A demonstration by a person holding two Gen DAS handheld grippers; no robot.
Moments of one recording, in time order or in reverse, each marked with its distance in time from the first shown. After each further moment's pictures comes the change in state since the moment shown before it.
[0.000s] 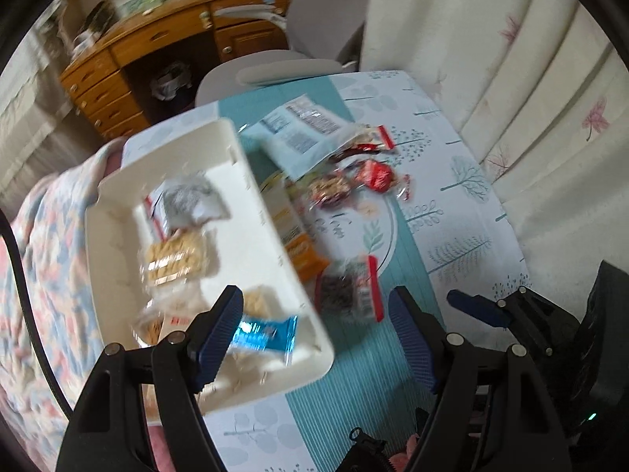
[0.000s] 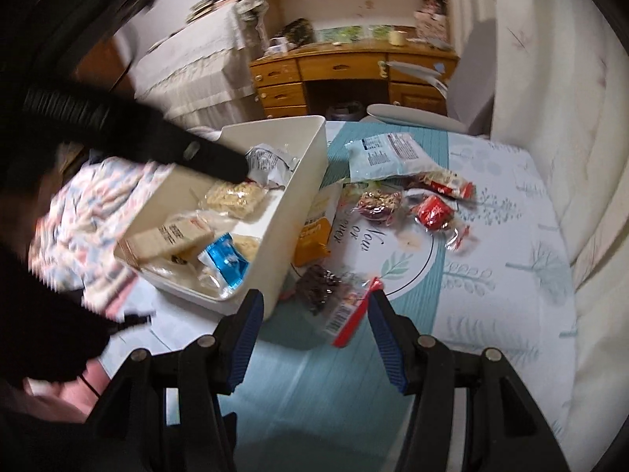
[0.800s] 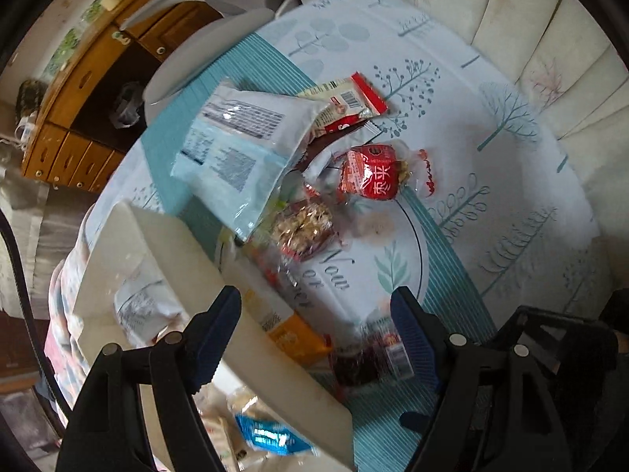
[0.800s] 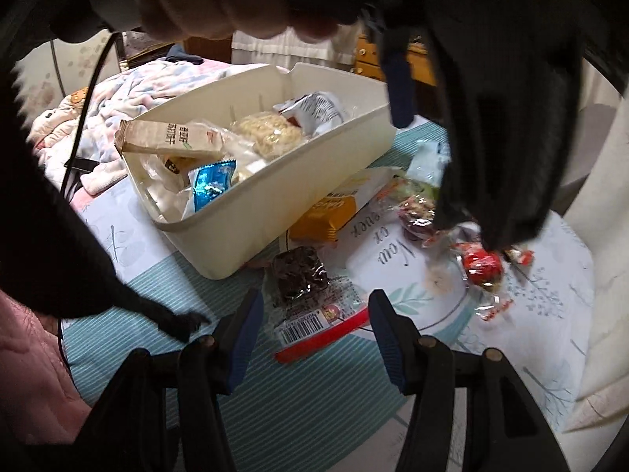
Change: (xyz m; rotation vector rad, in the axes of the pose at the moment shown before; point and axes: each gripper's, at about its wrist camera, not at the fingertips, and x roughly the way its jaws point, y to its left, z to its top) left arm 0.141 -0.069 0.090 0.331 0.258 0.155; right arm 0.077 -0.019 -0.006 -0.459 0.067 0.133
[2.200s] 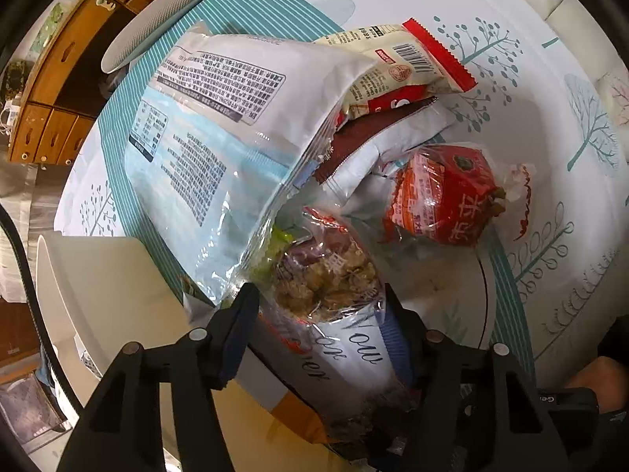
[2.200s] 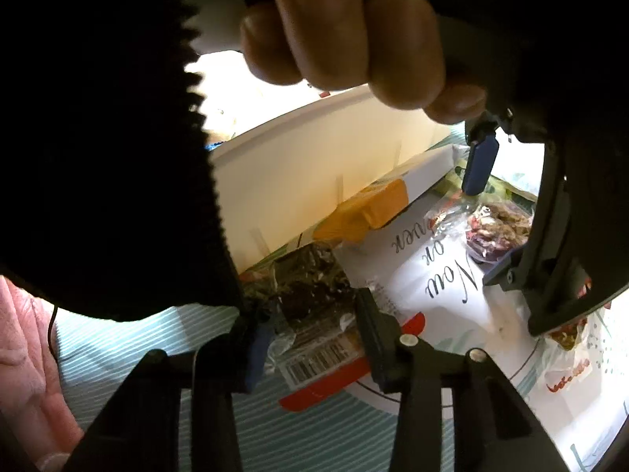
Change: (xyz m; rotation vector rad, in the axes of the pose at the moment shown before) left arm 0.097 0.025 0.049 -0.049 0.139 0.009; right arm 0.069 -0.028 0.008 -0.067 0.024 0.211
